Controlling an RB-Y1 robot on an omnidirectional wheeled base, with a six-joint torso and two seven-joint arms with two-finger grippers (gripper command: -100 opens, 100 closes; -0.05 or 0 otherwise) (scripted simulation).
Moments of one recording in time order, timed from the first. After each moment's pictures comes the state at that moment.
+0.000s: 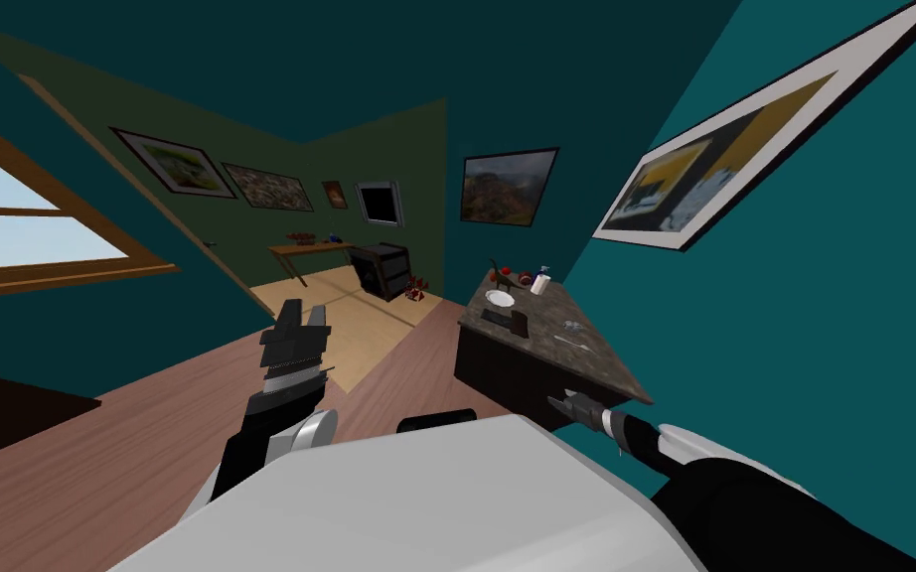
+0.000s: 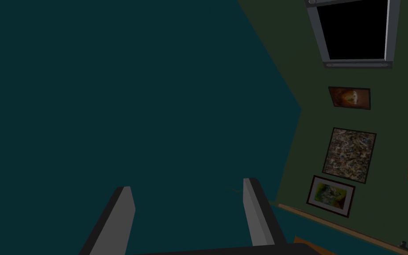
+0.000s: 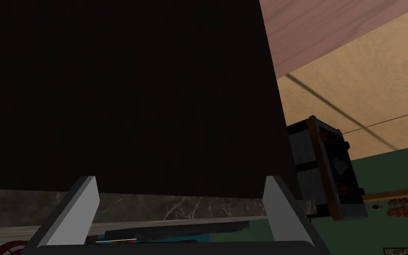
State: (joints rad) left arm 0.52 -0.01 0.05 -2.23 0.06 -0.55 -0.11; right arm 0.86 -1.23 0.09 -1.60 0.38 -0.34 0.16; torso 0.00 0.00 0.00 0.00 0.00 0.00
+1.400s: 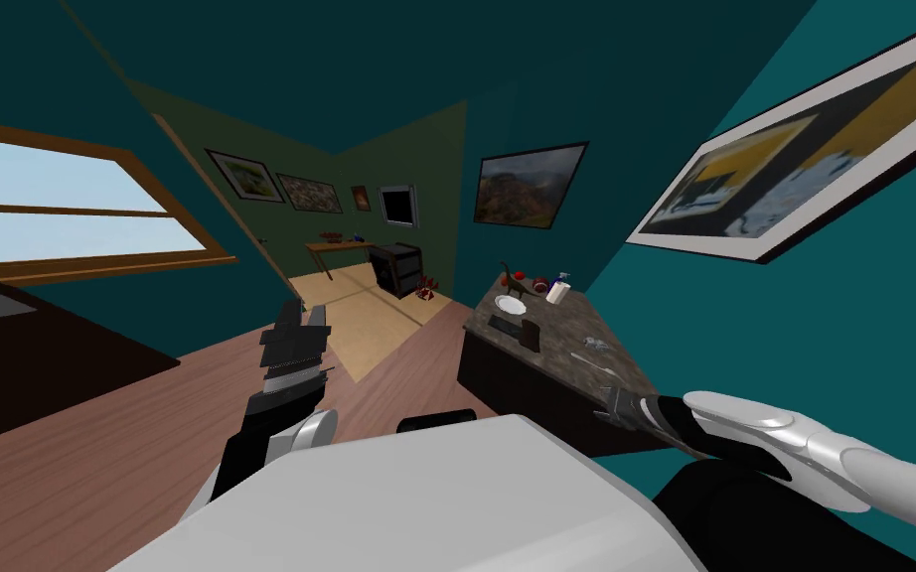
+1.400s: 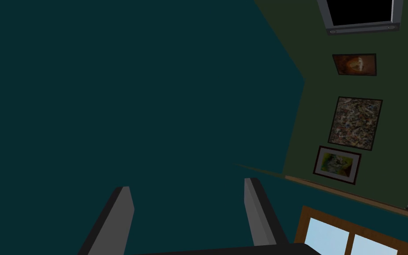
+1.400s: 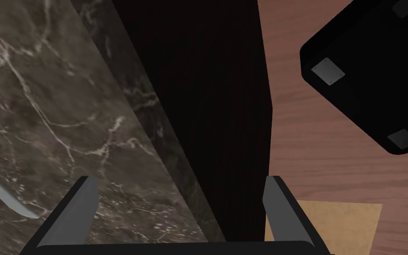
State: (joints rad) left arm 0.52 -0.01 0.05 -2.23 0.06 -0.55 -0.11; right arm 0.90 -1.59 0.13 -1.42 0.55 -0.37 0.25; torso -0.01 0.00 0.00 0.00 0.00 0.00
